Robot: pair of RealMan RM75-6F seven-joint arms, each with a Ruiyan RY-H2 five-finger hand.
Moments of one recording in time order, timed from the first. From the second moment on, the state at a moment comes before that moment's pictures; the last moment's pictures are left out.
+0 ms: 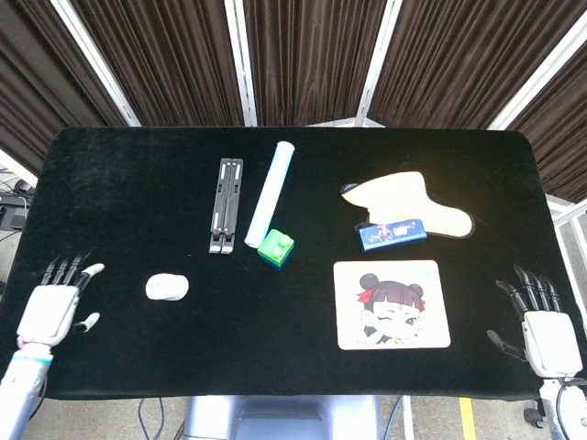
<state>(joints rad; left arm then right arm) -0.22 -1.28 -0.03 -1.51 1.38 1.27 0.22 0.05 -1.25 0.05 -1.42 -1.55 1.53 0.08</state>
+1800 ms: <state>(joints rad) -0.50 -1.56 -0.12 -1.56 0.96 1.09 0.61 0.05 -1.25 0.04 -1.41 -1.57 1.54 0.11</state>
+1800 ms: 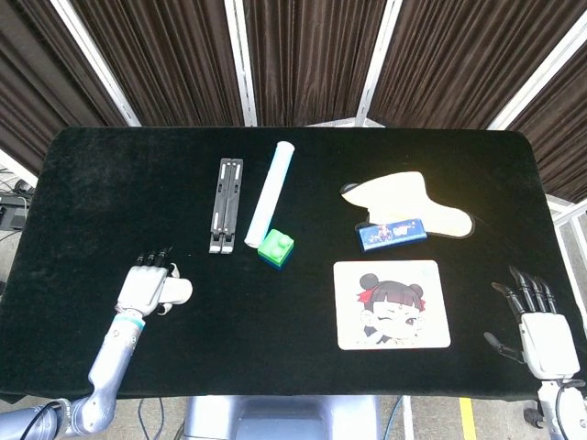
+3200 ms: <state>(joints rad) -0.91 -1.76 -0.21 -1.57 1.04 0.90 0.75 0.06 -1.25 0.09 -1.37 -1.47 1.50 0.18</state>
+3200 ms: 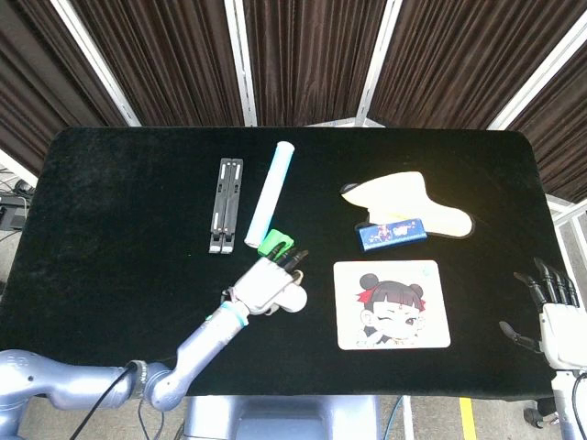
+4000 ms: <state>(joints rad) -1.03 -1.88 -0.18 -1.45 0.92 0.88 0.82 0.06 -1.23 0.10 -1.38 -1.46 1.50 0.20</state>
